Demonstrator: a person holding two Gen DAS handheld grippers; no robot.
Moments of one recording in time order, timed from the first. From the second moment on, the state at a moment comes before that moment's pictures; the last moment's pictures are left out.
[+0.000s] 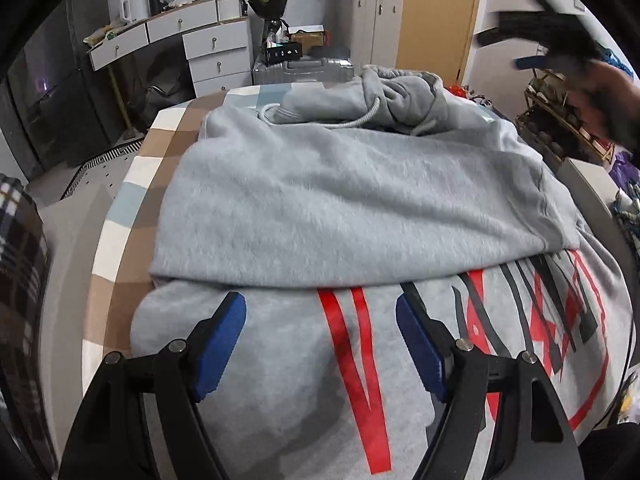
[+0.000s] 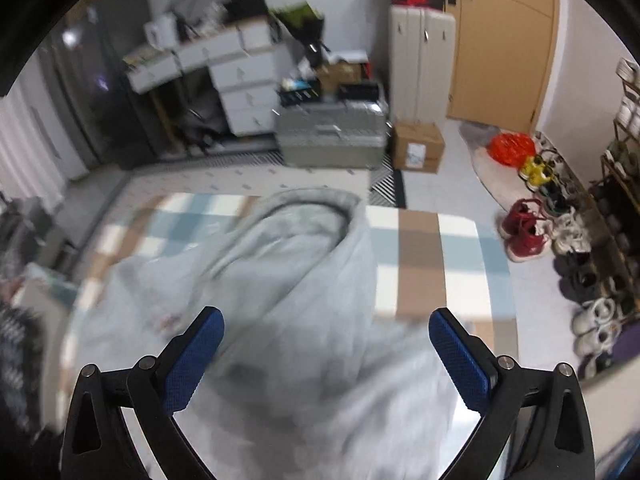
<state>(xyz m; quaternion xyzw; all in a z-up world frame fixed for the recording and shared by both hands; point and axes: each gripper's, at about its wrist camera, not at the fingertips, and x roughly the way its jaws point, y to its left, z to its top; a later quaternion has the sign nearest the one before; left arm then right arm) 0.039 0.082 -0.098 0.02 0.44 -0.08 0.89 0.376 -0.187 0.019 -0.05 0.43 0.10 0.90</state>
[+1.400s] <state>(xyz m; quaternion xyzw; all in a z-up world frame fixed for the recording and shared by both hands) 0.231 0.010 0.002 0.06 0.37 -0.04 0.92 0.263 -0.101 0.064 -0.23 0.14 0.12 0.96</state>
